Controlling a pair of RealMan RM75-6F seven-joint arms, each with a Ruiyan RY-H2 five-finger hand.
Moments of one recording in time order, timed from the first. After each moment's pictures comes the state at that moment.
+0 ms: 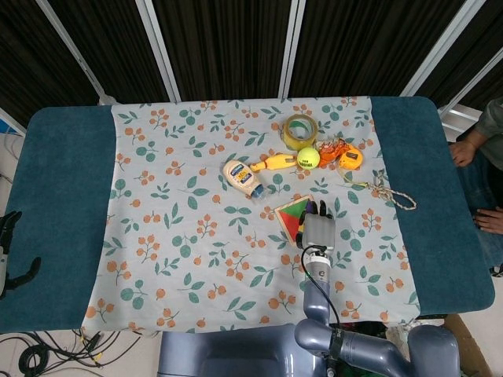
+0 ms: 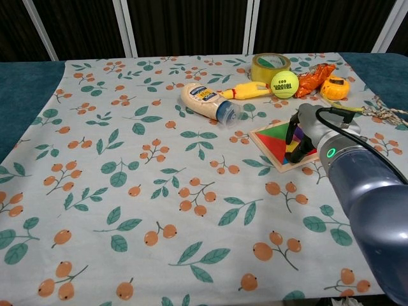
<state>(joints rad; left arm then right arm) -0.07 -1.09 -0.10 -1.72 1.32 1.44 0.00 0.69 -2.02 0.41 -1.33 -0.67 1.37 -0.85</state>
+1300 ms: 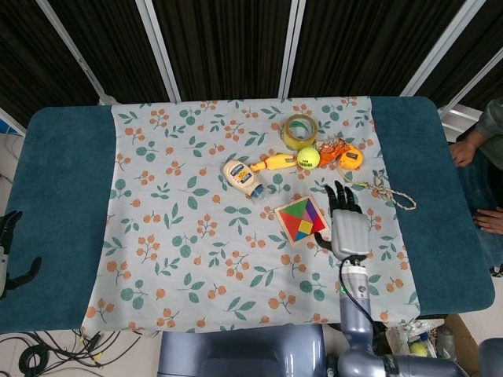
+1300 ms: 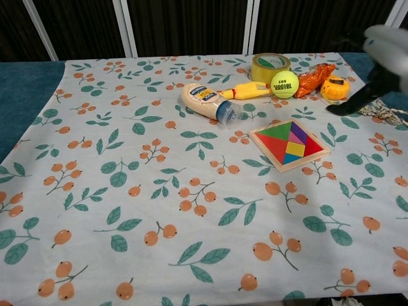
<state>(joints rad) -0.07 -1.09 -0.10 -1.72 1.33 1.45 0.01 0.51 -1.64 0.30 -1.88 -0.96 1.55 -0.78</state>
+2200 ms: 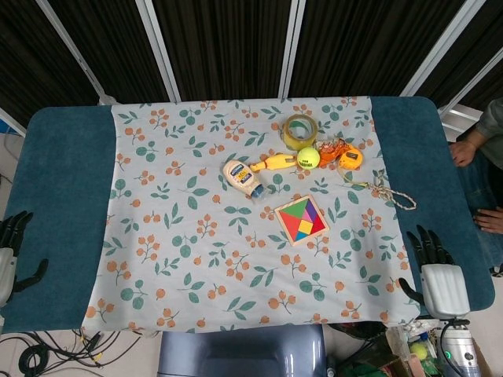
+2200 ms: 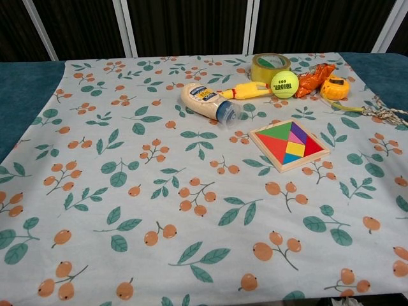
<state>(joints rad) -0.08 -1.10 -0.07 -1.72 1.41 1.47 0.03 0.16 -1.31 -0.06 -1.56 -1.44 1.63 -0.20</state>
